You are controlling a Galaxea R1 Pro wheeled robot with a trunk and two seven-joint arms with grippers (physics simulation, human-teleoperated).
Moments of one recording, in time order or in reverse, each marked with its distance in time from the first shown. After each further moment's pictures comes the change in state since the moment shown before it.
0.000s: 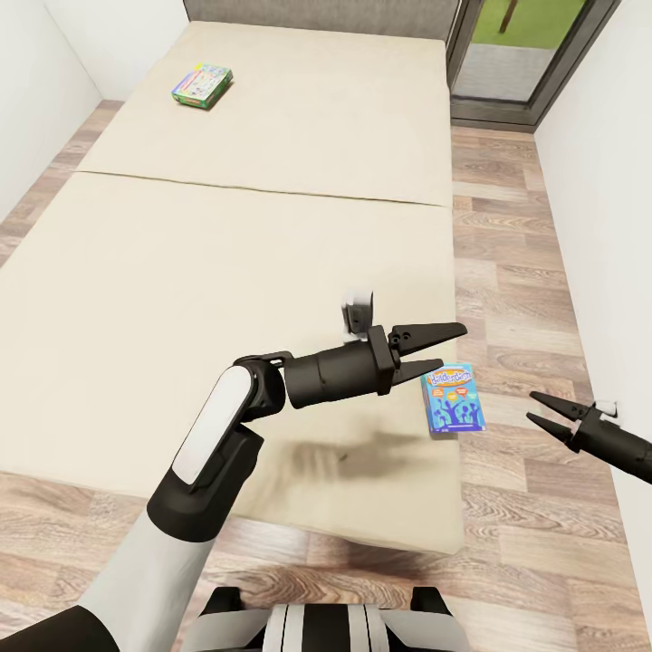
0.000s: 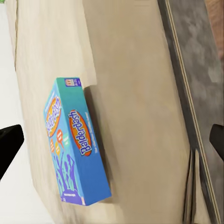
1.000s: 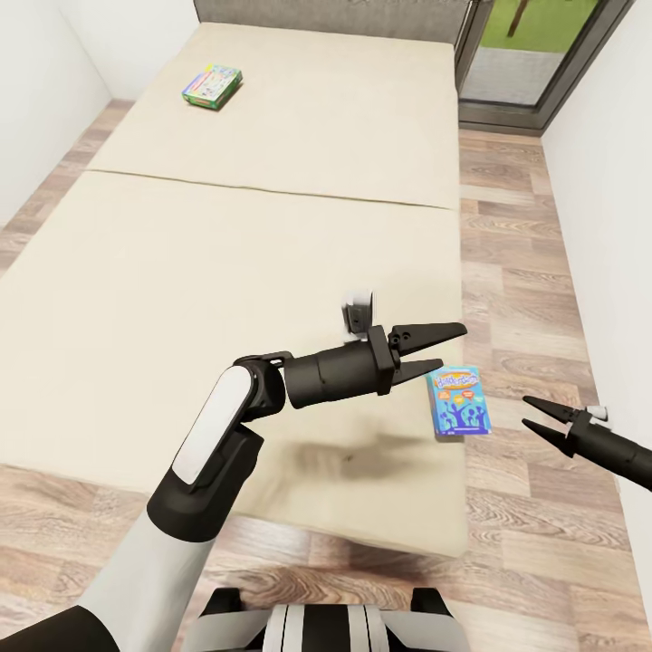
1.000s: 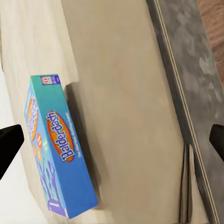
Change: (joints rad) left arm 0.000 0.000 0.000 0.000 0.000 0.000 0.000; right arm -0.016 0.007 0.013 0.053 -0.001 0.000 -0.051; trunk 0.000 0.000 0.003
